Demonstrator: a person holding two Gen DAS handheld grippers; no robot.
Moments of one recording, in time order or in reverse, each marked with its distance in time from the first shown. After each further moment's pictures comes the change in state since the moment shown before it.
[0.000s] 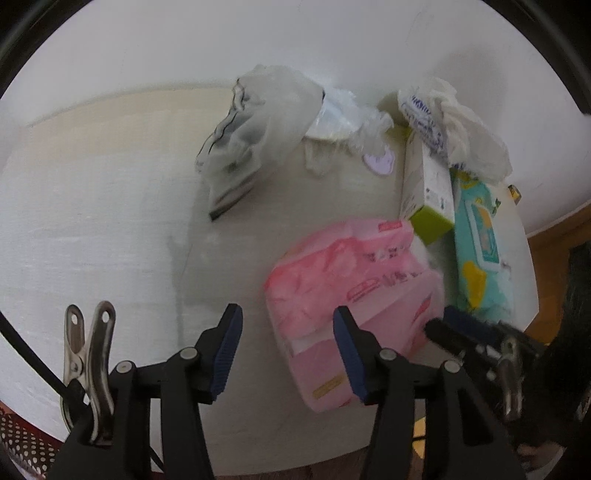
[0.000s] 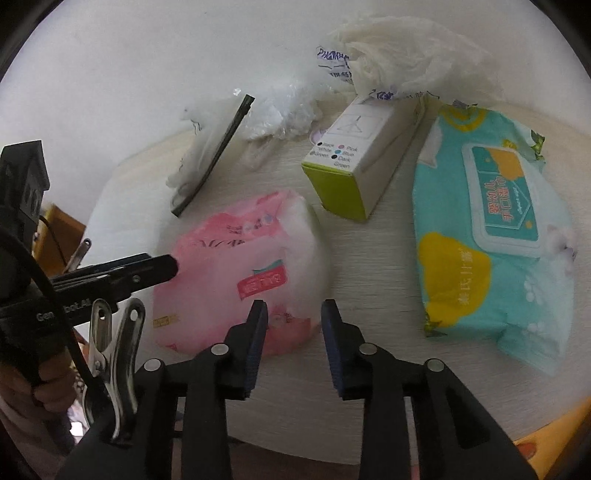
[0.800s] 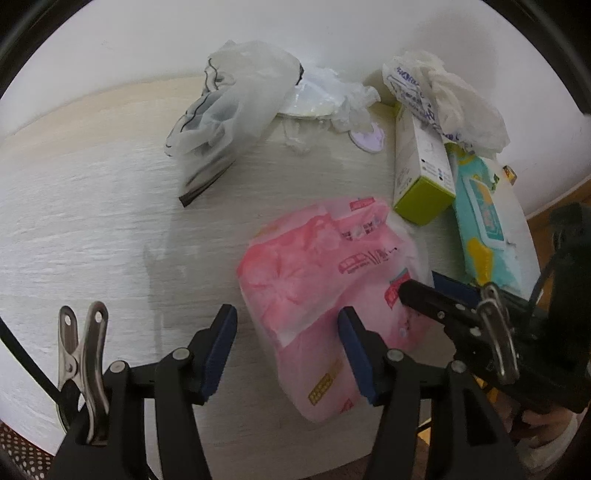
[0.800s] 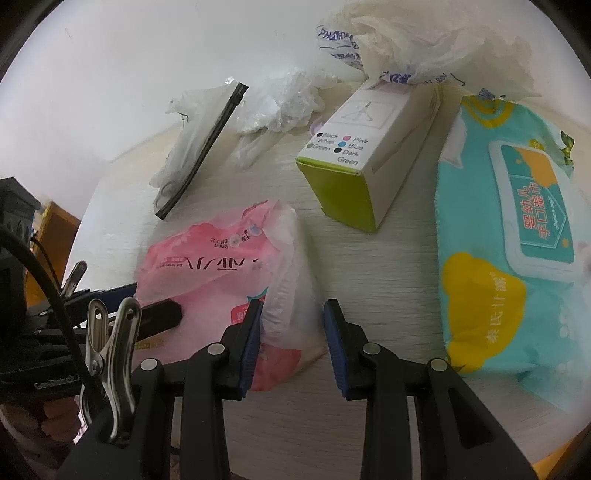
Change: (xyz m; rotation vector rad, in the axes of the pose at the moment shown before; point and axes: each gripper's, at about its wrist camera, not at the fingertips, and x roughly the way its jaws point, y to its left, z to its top) left arm 0.025 -0.019 -0.009 0.073 -0.002 -0.009; right arm 0.037 -0.001 0.011 -0.006 0.012 0.017
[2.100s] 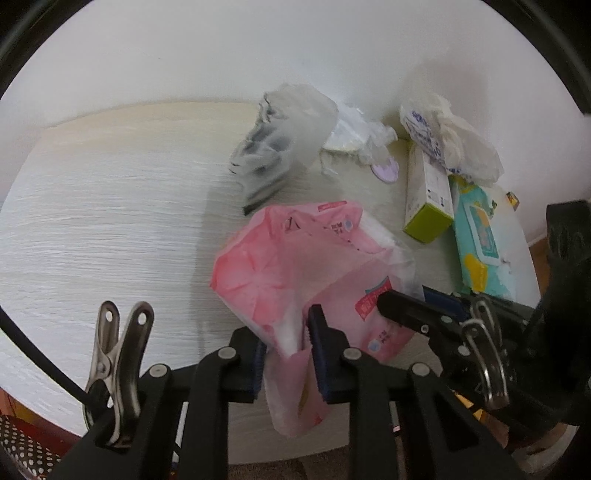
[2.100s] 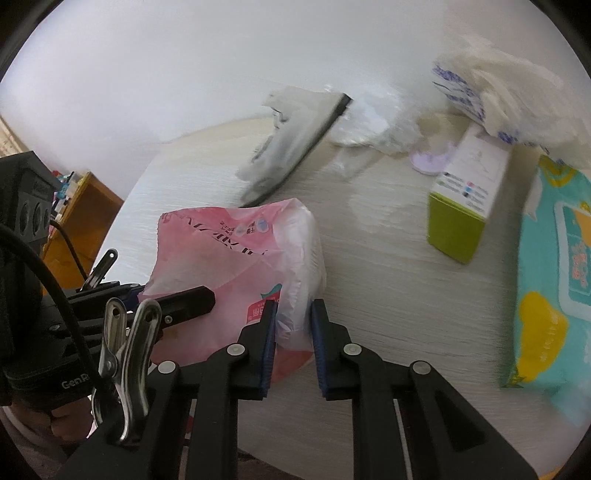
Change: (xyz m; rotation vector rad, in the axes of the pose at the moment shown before) left arm -0.052 0.025 -0.019 -0.070 -0.100 0.032; right arm 0.010 0.060 0.013 -0.146 -0.020 0.116
